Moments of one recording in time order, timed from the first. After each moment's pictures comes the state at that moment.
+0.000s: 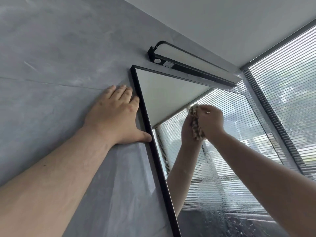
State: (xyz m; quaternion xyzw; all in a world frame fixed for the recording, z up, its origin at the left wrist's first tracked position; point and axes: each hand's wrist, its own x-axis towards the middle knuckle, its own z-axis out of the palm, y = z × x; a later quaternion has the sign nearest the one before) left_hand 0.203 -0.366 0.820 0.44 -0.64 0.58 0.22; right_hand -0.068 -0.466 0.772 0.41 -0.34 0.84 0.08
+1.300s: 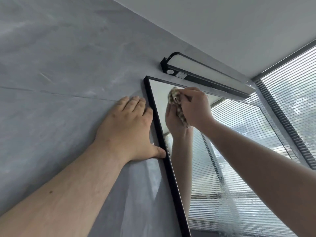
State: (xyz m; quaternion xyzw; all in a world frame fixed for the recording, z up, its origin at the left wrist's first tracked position) left_hand 0.205 -0.371 0.820 0.42 -0.65 0.59 0.24; right_hand -0.006 -0.446 0.855 0.52 -0.28 0.76 0.27
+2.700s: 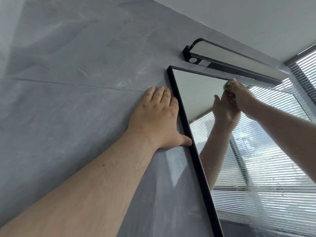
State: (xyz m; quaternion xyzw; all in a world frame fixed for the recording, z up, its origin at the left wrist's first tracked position) left_hand 0.204 -0.372 0.819 0.43 -0.64 0.60 0.22; right_hand -0.099 -0.485 0.857 0.56 -0.36 0.75 0.02
